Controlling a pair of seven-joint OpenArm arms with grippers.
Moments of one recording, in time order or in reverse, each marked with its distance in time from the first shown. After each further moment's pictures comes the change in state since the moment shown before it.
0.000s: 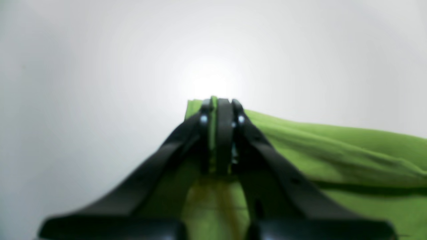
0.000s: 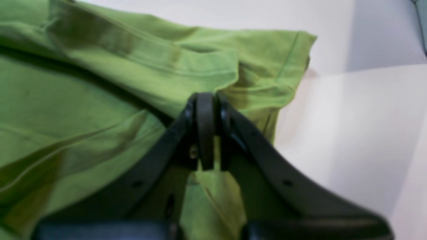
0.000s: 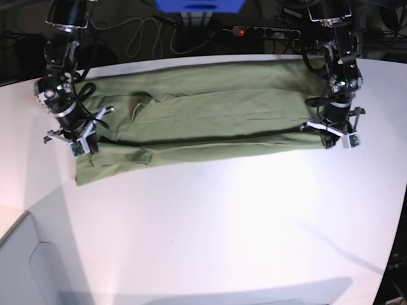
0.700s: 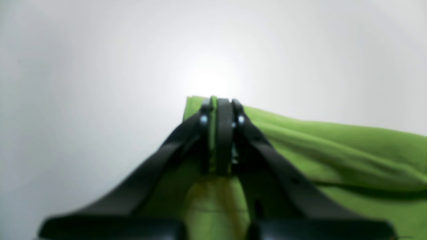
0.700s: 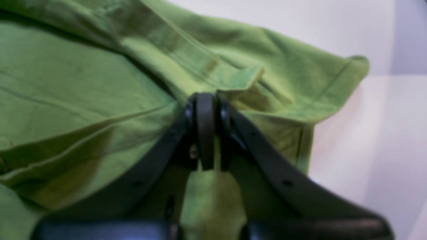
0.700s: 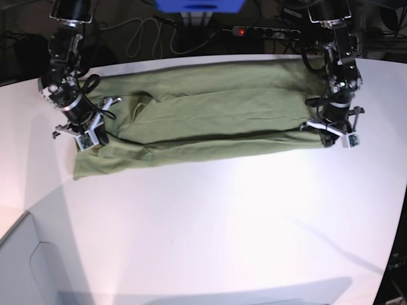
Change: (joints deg) left arm -0.5 0.0 0.0 -1.6 0.0 0.0 0.0; right arm -1.5 -1.7 0.1 0.6 0.0 5.4 0.0
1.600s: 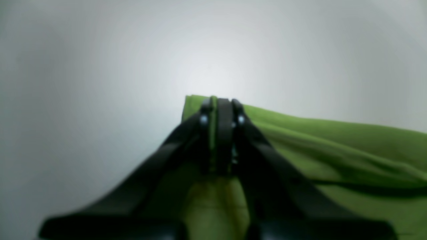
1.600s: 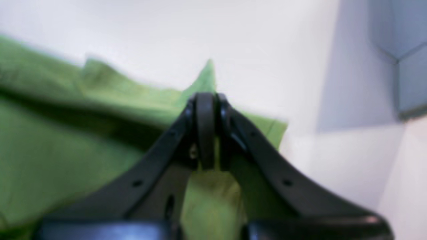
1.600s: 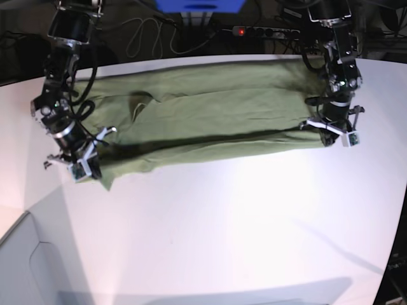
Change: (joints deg) left arm 0.4 0.0 0.0 0.3 0.0 0.0 0.0; right arm 9.4 -0.1 1.2 2.1 -0.5 0.4 -0.6
